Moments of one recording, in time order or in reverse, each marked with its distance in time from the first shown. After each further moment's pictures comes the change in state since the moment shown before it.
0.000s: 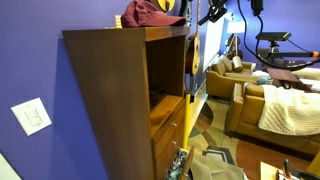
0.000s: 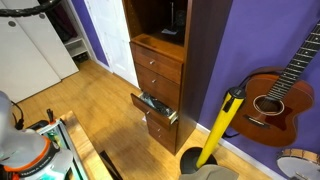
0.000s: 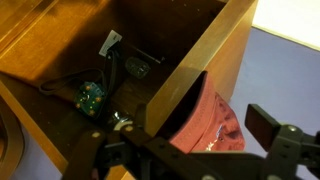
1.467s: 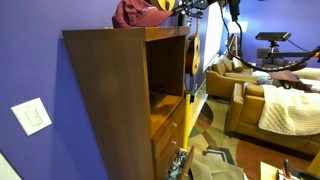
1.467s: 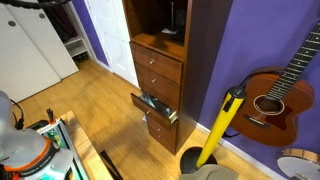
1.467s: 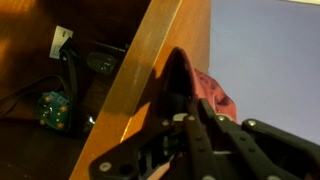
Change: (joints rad) arm -0.005 0.090 0.024 0.000 0.224 0.179 0.092
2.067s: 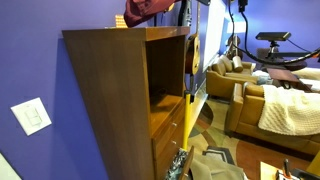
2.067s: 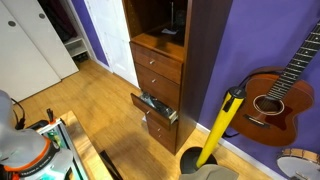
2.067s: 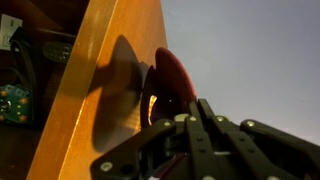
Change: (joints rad) arm -0.027 -0.039 -0.041 0.003 0.176 0.031 -0.037
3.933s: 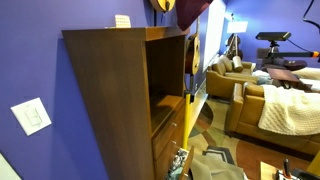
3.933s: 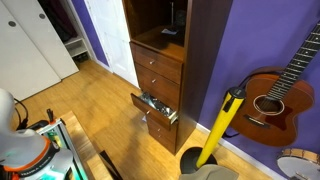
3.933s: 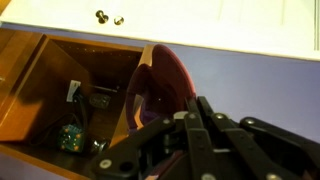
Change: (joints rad) arm -0.094 -0.234 -0.164 0.060 -0.093 -0.598 0.174
